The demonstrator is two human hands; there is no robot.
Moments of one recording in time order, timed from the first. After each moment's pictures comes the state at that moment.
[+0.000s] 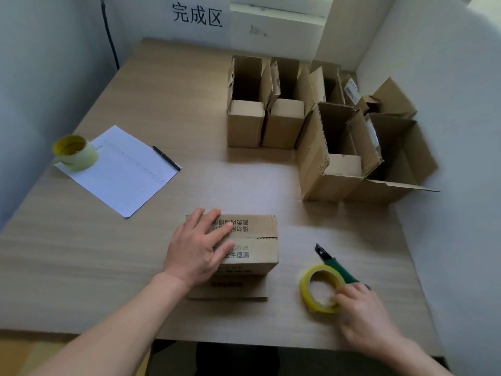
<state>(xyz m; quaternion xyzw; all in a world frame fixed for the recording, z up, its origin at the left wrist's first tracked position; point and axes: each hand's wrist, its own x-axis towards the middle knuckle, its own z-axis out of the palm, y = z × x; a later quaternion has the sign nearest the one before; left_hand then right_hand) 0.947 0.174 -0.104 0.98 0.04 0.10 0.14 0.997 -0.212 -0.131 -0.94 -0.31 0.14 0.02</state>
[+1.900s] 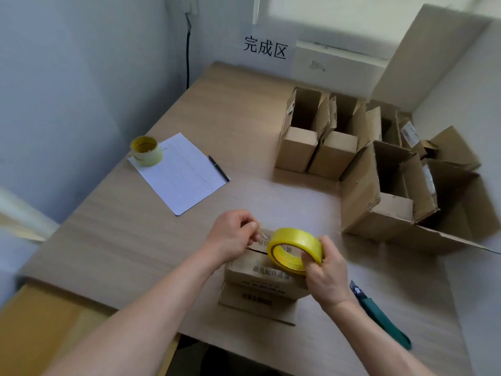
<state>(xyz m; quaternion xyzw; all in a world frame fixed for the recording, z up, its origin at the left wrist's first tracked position) 0.960 0.191 -0.040 0.77 0.25 0.03 0.59 1.029 -0.014 -0.068 -0.87 -0.20 0.07 0.45</state>
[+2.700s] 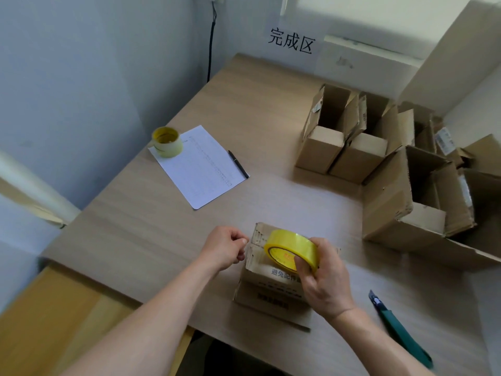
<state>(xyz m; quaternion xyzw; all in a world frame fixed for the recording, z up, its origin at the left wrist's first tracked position) 0.931 0.228 -0.104 0.70 0.40 -0.01 0.60 1.019 0.015 -0.085 -0.86 -0.36 -0.02 0.37</state>
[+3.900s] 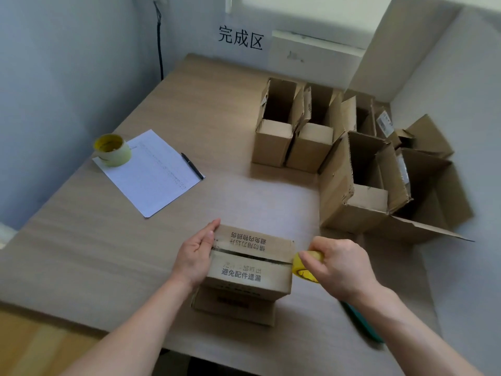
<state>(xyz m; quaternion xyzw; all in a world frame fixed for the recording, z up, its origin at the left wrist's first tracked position) 0.951 0.179 -0.128 0.69 0.30 0.14 0.64 1.076 -0.070 -0.027 -0.94 -0.31 0.04 0.13</state>
